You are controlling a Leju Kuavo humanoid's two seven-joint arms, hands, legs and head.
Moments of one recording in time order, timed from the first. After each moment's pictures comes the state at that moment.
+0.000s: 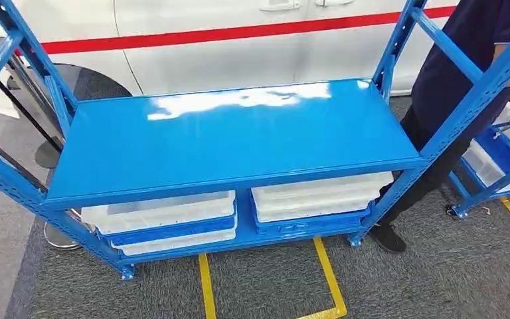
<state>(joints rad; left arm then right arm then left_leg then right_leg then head) -0.06 -0.17 1.28 -0.21 -1.28 0.03 -0.21 -0.04 0.16 -1.14 -0.21 1.06 -0.12 0.03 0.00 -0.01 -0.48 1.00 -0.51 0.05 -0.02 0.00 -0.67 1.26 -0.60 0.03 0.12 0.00</state>
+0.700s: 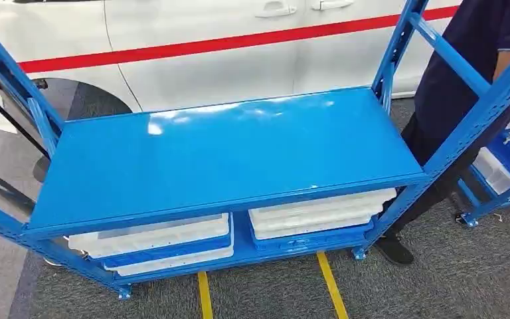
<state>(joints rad) -0.06 -0.17 1.28 -0.21 -1.29 0.04 -0.21 -0.04 0.17 -1.15 -0.21 1.06 -0.13 0.03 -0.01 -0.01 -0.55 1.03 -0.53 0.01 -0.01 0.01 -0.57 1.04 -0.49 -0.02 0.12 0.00</state>
